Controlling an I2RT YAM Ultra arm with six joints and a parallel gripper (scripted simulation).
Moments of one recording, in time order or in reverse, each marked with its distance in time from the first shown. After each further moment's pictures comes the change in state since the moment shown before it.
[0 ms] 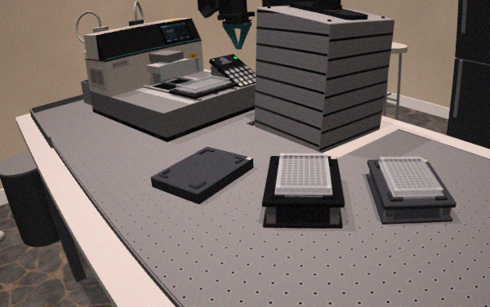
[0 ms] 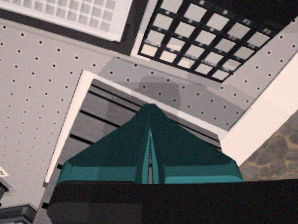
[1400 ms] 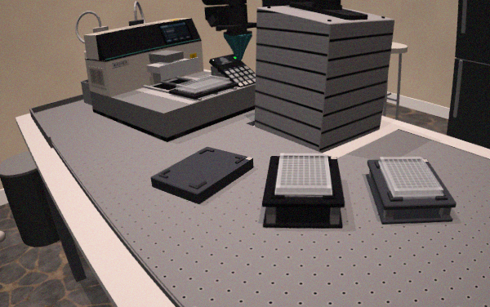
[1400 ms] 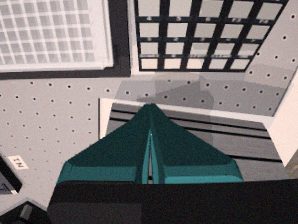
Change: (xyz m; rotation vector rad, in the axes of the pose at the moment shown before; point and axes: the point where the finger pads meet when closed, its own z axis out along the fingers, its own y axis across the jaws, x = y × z) arm 0.000 0.000 0.030 -0.002 -0.001 0.342
